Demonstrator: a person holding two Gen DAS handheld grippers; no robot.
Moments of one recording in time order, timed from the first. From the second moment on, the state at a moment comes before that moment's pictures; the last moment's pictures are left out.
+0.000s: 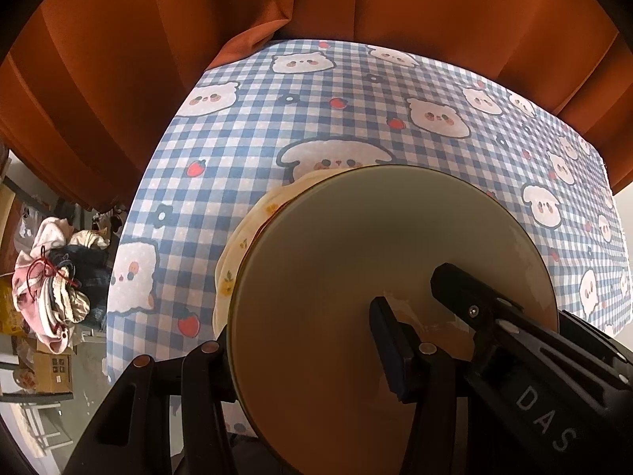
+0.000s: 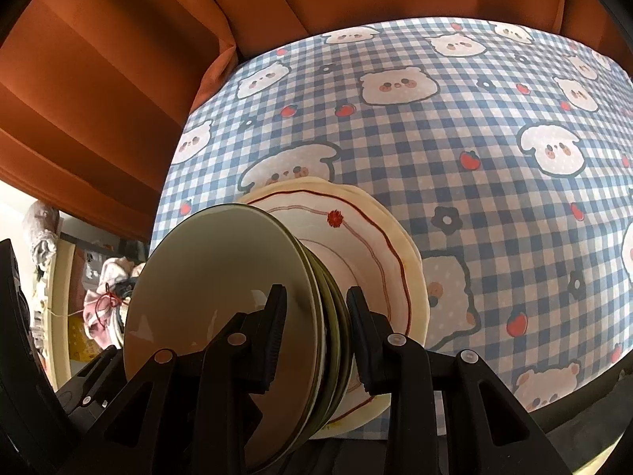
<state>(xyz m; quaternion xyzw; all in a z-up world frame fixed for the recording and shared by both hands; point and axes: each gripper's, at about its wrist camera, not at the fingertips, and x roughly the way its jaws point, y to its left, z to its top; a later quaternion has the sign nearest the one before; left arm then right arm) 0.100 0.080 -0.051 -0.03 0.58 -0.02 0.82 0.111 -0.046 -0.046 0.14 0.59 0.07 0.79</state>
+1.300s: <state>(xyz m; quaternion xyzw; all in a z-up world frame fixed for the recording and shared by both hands) 0.054 0.097 -0.012 -0.04 0.45 0.01 0.89 0.085 -0.036 -0.006 0.05 0.52 0.05 0.85</state>
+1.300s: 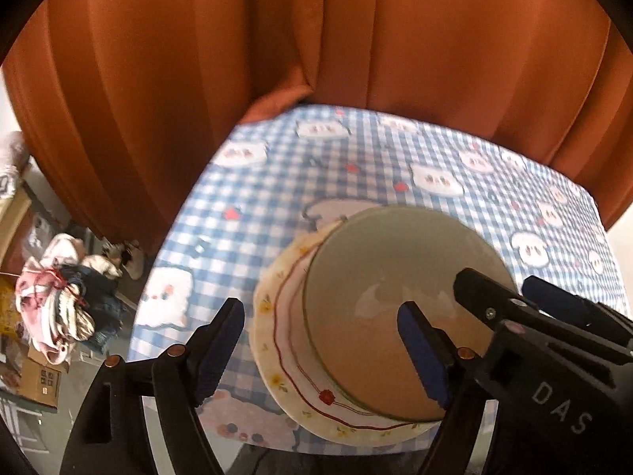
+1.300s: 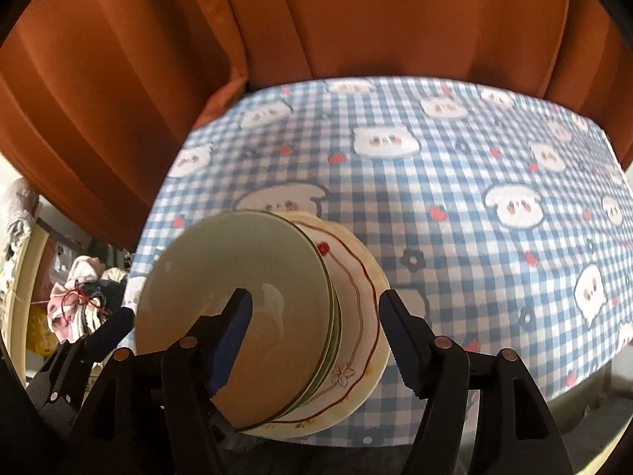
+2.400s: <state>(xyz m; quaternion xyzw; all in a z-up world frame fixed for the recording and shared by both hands) -0.089 0.019 0.001 -0.03 0.34 0.00 0.94 -0.096 -0.170 0.019 0.02 0.34 -0.02 0.94</state>
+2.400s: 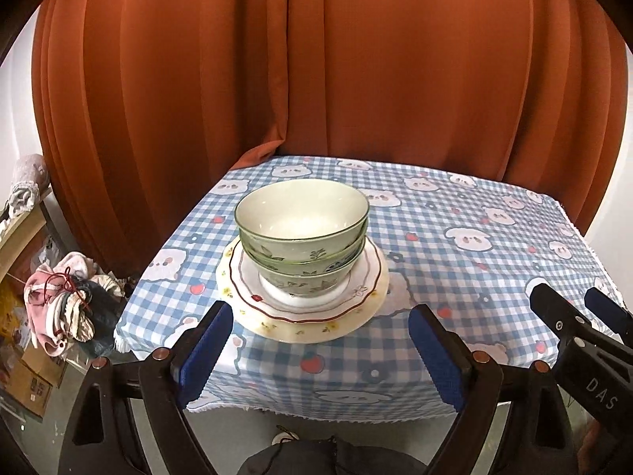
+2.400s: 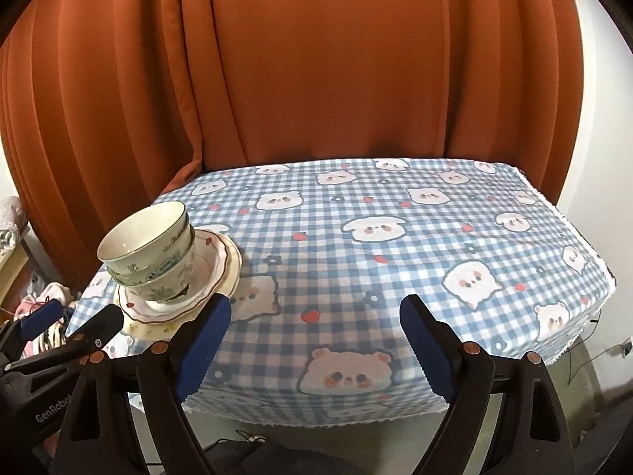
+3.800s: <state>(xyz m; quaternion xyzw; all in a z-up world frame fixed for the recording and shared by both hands) -0.091 -0.009 0.001 -0.01 0.33 -0.01 0.94 -0.094 -0.190 0.018 0.03 0.34 -0.02 0.94</state>
